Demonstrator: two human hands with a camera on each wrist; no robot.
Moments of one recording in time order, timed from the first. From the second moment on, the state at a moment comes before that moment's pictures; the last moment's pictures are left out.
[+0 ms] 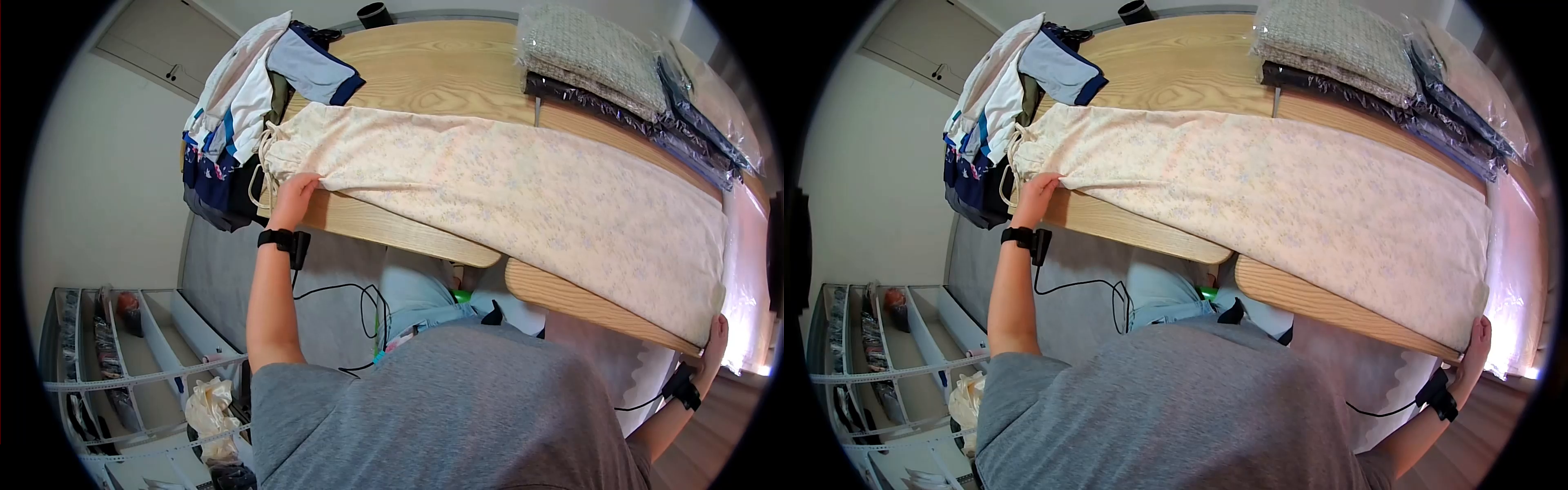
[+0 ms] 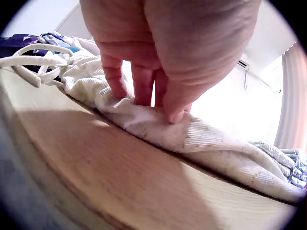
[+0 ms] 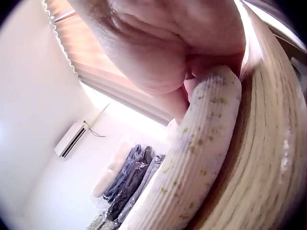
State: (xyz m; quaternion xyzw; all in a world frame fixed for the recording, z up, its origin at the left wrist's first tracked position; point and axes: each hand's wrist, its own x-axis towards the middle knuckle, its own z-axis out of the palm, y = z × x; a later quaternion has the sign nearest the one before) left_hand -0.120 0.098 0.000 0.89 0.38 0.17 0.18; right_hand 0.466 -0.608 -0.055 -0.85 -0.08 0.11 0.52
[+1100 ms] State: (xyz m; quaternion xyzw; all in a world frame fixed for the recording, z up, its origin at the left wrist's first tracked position) left_hand -0.108 0.051 -0.003 0.95 0.21 0.24 0.02; right_hand 0.471 -0.646 -0.050 -0.66 -0.02 0.21 0.72
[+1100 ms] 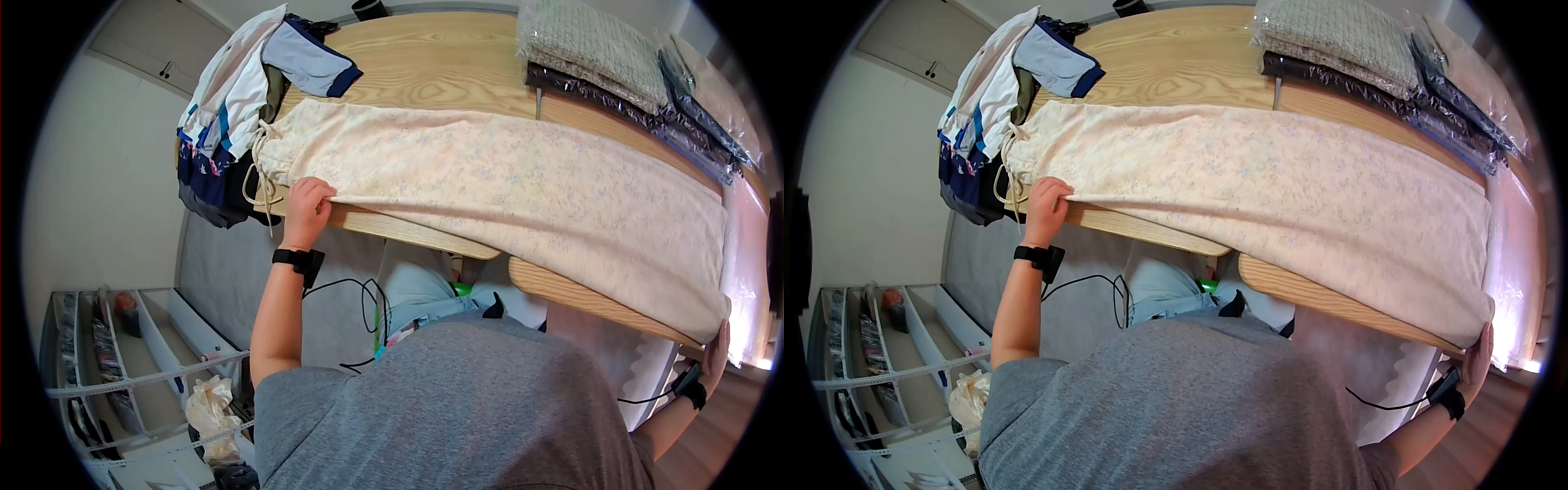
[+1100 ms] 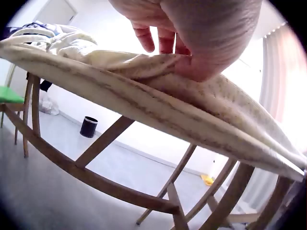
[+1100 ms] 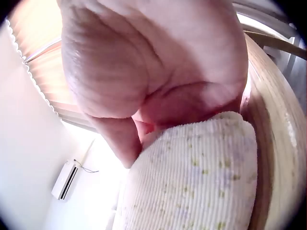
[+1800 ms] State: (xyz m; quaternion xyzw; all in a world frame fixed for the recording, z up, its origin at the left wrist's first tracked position) left_hand -0.111 0.047 0.010 0.86 0.33 0.09 0.39; right_hand 0.453 -0.611 -0.017 -0.70 -0.07 0.31 0.64
